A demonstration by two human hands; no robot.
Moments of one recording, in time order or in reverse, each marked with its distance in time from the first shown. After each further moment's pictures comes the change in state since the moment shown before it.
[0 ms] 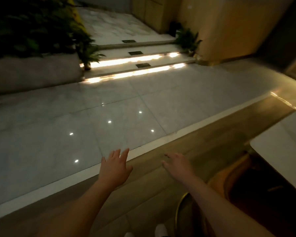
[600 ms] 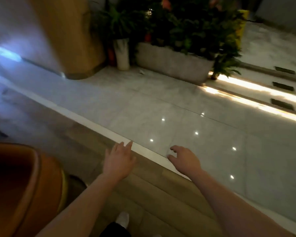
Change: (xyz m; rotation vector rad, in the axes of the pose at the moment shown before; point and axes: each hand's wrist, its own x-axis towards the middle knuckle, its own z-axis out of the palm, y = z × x) left_hand -0.103 -0.041 -0.004 -0.128 0.269 -0.875; right_hand 0.104 -0.151 0.047 -0.271 -0.354 -0.838
